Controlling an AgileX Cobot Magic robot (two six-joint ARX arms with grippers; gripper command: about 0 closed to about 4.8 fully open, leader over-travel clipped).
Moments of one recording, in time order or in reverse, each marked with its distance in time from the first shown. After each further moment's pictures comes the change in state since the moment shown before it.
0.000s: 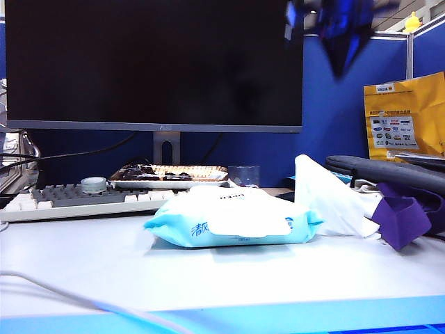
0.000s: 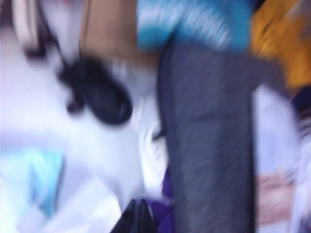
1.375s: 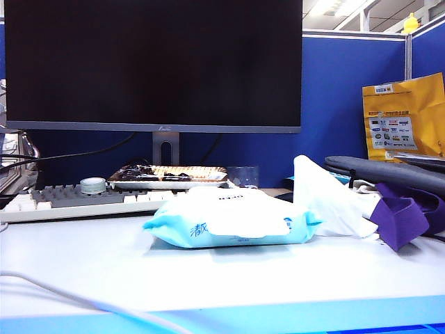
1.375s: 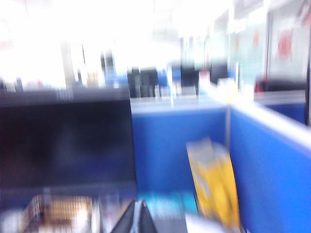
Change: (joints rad) left arm 0.000 0.000 0.000 0.000 0.000 0.000; right arm 0.007 -1.171 0.001 -0.084 -0.110 -0.042
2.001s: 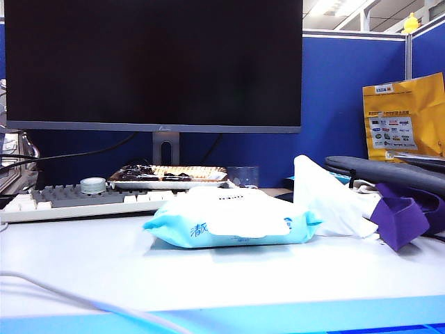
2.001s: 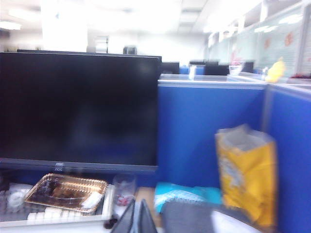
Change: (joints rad) left arm 0.000 0.000 0.000 0.000 0.000 0.000; right arm -0.001 -0.308 -0.752 0.454 -0.109 -0.060
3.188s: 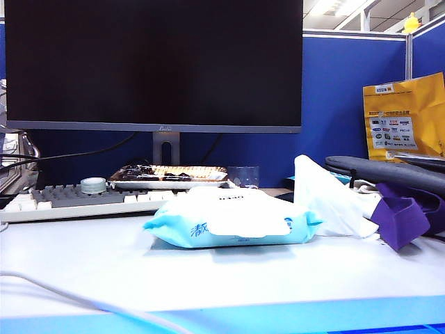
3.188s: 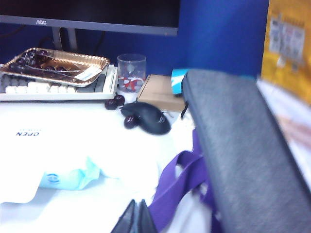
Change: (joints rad) left arm 0.000 0.000 0.000 0.000 0.000 0.000; right arm -0.308 -0.192 -0.929 0.446 -0.332 0.052
